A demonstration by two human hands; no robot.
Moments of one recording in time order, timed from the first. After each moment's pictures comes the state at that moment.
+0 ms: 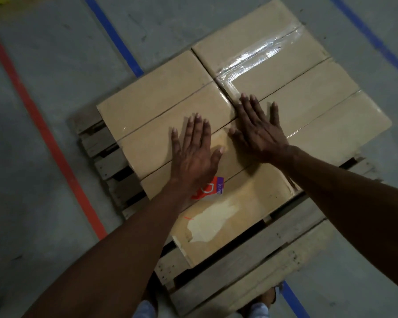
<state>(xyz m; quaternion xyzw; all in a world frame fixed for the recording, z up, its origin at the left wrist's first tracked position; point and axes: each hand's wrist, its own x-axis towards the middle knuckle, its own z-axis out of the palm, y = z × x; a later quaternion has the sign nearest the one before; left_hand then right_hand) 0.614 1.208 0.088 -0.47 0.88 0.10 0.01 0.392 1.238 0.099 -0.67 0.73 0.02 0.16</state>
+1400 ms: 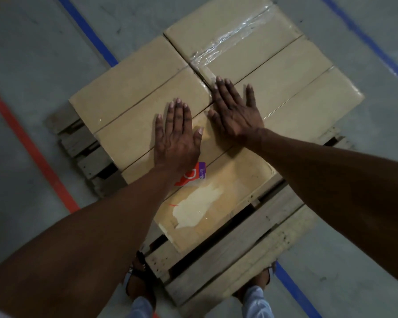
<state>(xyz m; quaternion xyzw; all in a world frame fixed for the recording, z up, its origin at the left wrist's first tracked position) 0.601 1.211 0.078 -0.47 0.88 0.02 -0.01 0.400 1.237 0.099 -0.65 0.75 0.03 0.13</state>
